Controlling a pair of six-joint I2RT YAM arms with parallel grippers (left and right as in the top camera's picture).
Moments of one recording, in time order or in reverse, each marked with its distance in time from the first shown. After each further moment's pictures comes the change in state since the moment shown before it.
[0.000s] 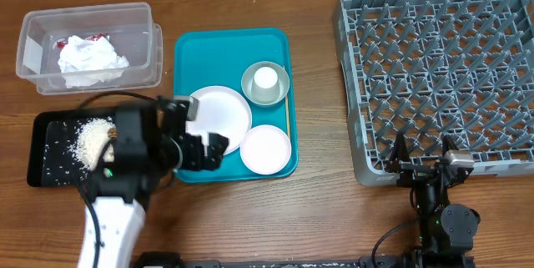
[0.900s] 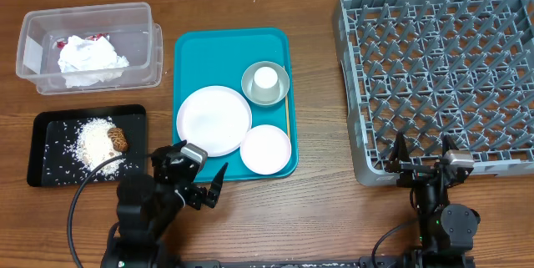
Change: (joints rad) left arm -0.026 -0.621 -0.470 0.341 -0.082 0.260; right arm 0.000 0.000 0.000 0.000 0.000 0.000
